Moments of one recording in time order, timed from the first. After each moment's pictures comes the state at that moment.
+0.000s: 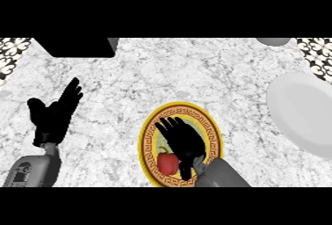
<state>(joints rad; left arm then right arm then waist) -0.18 0.22 0.06 -1.41 0.04 0.02 0.18 -0.35 -0.01 0.64 -1.27 0.99 0.27 0.28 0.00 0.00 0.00</state>
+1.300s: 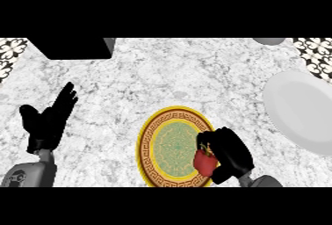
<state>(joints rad) -0.13 0.21 0.10 -1.45 0.02 0.00 0.19 -0.12 -0.26 0.54 -1.53 0.92 0.02 0.10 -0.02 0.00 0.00</state>
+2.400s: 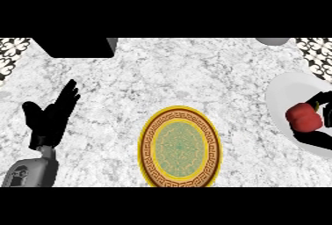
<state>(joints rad) -0.16 0.20 0.10 -1.43 0.01 -0.02 0.18 -0.05 -0.43 -0.14 -1.65 0.57 -0.21 0.01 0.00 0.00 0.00</state>
